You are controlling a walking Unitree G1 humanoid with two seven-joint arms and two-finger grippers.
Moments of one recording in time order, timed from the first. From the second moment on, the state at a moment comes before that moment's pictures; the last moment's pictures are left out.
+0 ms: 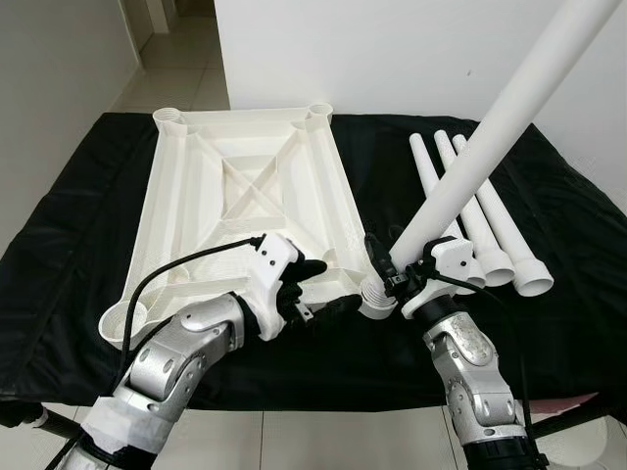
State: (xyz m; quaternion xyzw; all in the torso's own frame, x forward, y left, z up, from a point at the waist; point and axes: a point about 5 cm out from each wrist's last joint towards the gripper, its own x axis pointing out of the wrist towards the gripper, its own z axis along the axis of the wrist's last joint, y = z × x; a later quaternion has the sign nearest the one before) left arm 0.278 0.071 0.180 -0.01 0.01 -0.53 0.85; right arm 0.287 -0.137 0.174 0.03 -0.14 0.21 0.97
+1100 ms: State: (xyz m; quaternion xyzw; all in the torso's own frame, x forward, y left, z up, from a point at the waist) left arm 0.311 0.060 0.292 -0.04 -0.13 -0.56 0.82; right arm 0.293 -0.142 0.228 -0.09 -0.10 0.39 0.91
